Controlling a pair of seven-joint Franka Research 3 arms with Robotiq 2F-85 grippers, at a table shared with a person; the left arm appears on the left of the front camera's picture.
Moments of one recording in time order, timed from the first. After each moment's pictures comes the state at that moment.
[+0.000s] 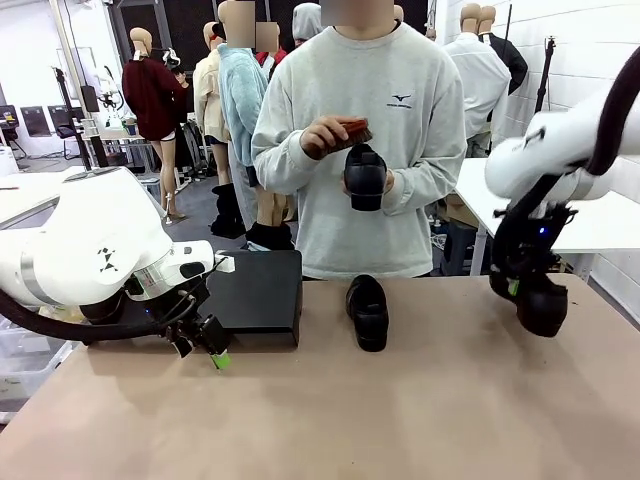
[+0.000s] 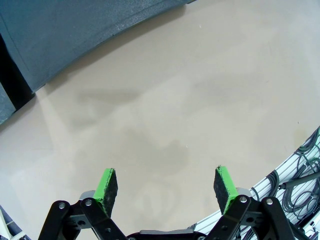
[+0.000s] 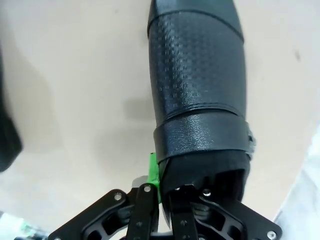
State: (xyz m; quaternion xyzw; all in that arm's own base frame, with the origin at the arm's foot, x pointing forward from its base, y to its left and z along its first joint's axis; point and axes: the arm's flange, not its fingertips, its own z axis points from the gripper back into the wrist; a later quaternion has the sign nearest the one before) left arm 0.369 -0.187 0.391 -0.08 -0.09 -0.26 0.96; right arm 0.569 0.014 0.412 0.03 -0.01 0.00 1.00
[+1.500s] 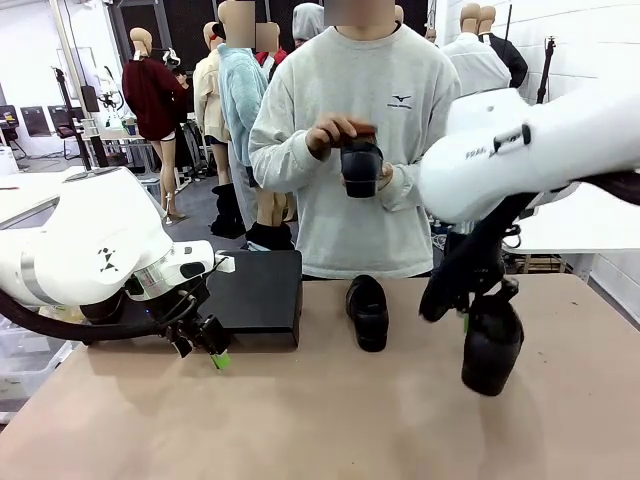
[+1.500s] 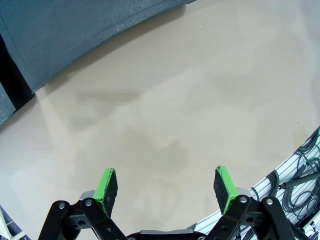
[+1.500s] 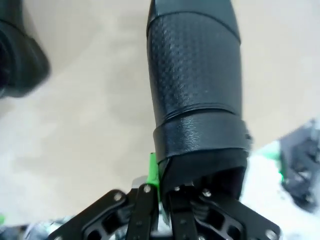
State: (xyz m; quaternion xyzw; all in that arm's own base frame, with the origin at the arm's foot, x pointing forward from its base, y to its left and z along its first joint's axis) left arm 0.369 -0.187 0.391 -0.08 -0.09 -0.26 0.96; right arm 0.390 0.189 0.443 -0.04 0.00 -0.20 0.98
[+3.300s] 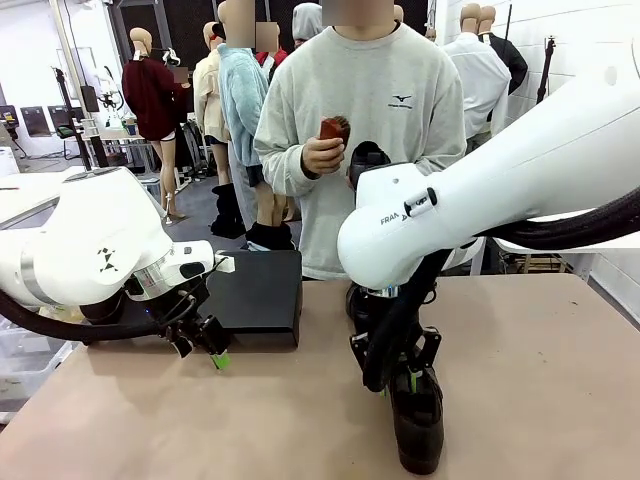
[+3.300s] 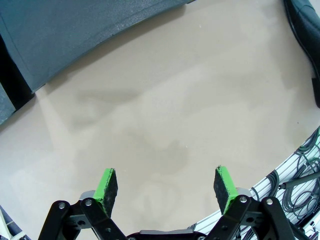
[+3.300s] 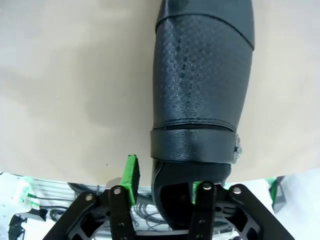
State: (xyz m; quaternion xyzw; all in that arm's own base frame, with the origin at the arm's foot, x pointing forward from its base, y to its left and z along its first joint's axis) left arm 0.369 -0.187 0.391 -0.08 -0.09 -0.26 0.96; right arm 0.371 0.298 0.363 -0.02 0.08 0.03 1.00
